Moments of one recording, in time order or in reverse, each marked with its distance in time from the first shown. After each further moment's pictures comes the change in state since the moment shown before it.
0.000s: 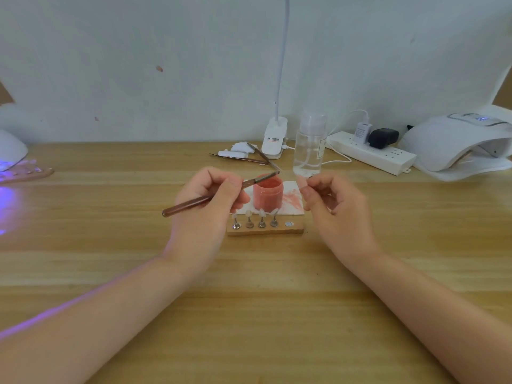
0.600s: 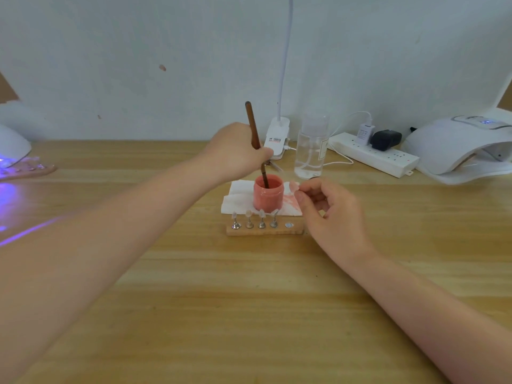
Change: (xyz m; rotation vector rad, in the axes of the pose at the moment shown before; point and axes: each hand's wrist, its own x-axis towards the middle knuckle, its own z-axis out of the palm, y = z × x) left_hand 0.099 0.020 0.034 0.958 -0.332 0.007; right_hand 0.002 0.006 0.005 -0.107 -0.049 -0.009
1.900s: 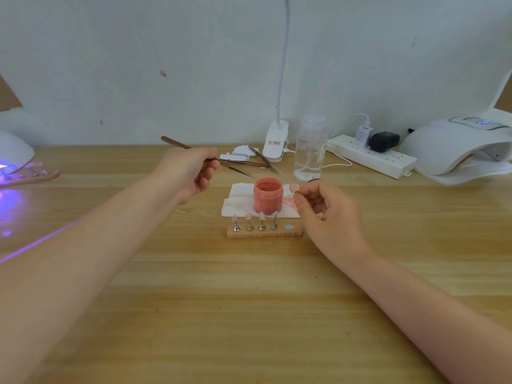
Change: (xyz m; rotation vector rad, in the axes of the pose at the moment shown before) left_hand -0.009 -0.059 -0.012 -0.941 0.108 -0.644; right_hand 0.000 -0.002 0.001 0.028 -0.009 -0.012
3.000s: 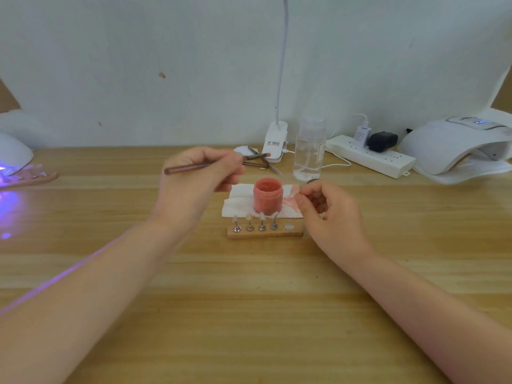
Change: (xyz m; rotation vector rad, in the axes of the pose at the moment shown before) left_hand -0.057 -0.022 0.006 -0.101 -0.111 0.539; right_hand 0.000 -0.001 -0.002 -0.024 -0.002 0.027
